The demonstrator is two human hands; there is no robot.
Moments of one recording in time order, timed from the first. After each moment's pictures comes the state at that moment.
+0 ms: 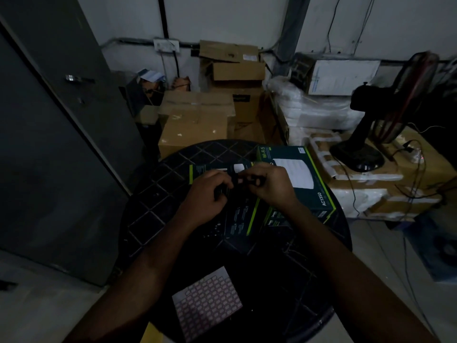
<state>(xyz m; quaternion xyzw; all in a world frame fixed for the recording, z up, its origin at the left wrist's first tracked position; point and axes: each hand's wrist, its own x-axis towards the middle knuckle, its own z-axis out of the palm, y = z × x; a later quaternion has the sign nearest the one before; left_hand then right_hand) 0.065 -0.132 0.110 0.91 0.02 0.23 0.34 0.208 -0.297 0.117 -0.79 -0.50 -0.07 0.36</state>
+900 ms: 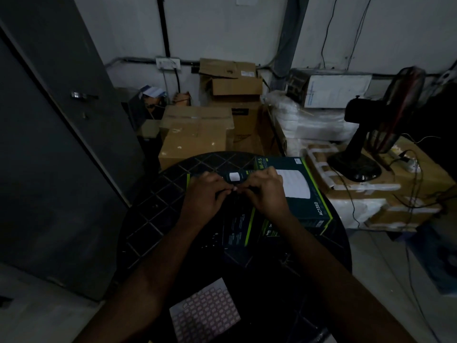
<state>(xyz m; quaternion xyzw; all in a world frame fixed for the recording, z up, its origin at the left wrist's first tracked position) 0.087 -0.131 0.109 0.93 0.04 0.30 0.20 0.210 -0.293 0.102 -0.82 -0.46 -0.15 0.32</state>
